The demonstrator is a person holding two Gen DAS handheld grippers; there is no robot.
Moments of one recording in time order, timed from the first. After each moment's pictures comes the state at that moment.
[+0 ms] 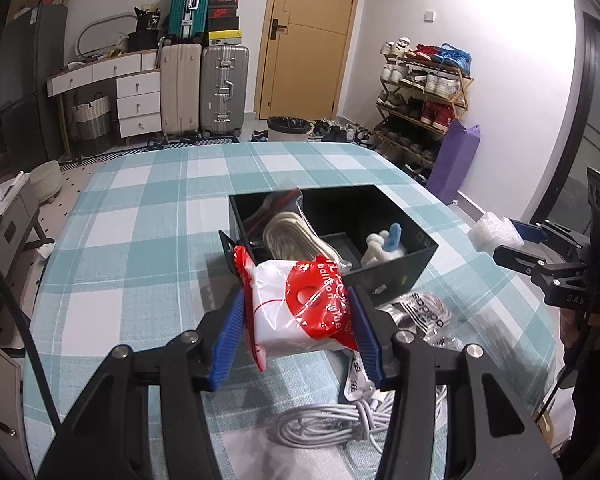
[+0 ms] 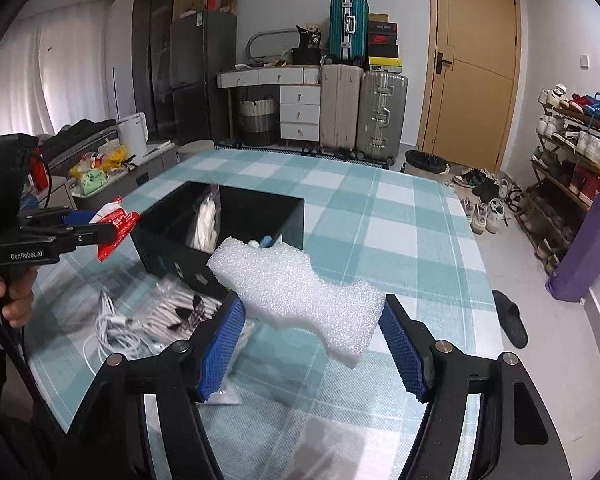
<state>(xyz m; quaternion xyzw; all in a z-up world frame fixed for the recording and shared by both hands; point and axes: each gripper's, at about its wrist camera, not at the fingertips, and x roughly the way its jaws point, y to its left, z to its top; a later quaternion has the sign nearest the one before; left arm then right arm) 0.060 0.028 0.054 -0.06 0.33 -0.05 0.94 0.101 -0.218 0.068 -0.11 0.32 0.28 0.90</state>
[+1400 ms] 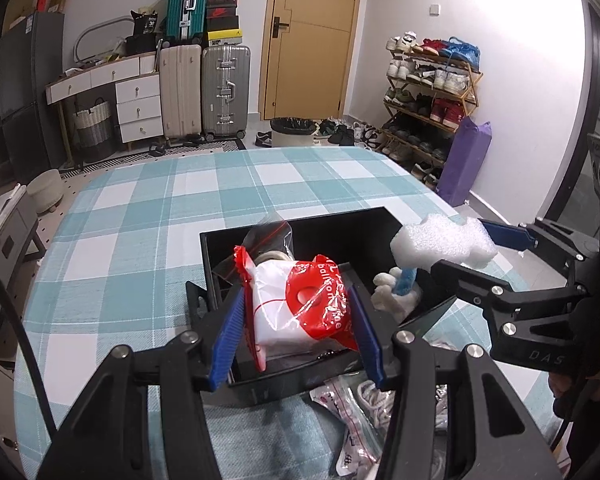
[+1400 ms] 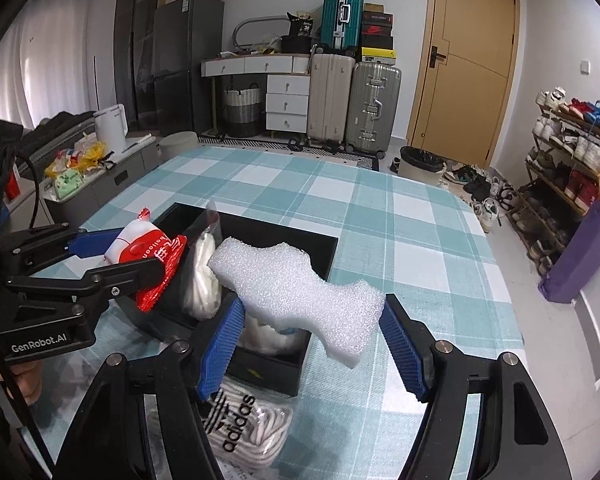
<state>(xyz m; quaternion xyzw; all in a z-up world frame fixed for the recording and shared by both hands) 0.121 0.007 0.048 -0.05 0.34 -0.04 0.94 0.150 -0.129 0.063 -0.13 0.34 0.24 0.90</state>
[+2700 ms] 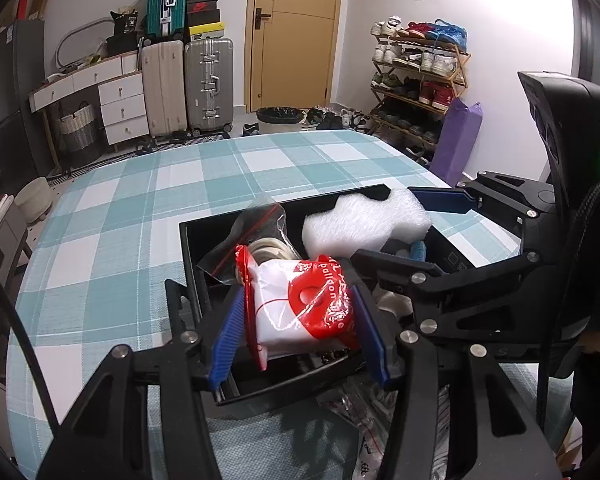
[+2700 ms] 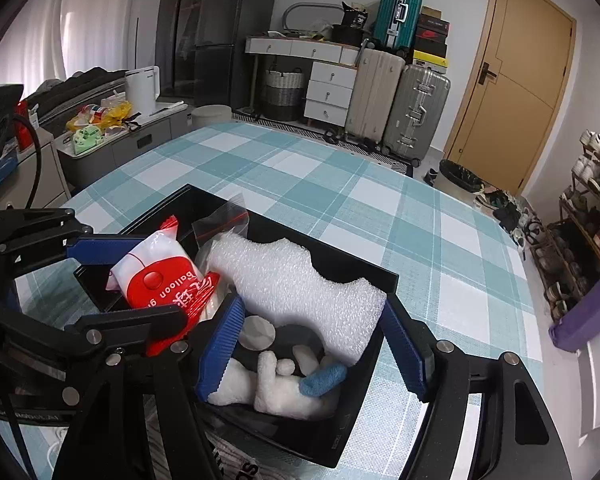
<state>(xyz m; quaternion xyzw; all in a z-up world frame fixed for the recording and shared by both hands) 0.133 0.004 0.030 -0.02 0.35 -0.06 0.93 0.190 -0.076 0.032 -0.20 0.34 0.30 0.87</state>
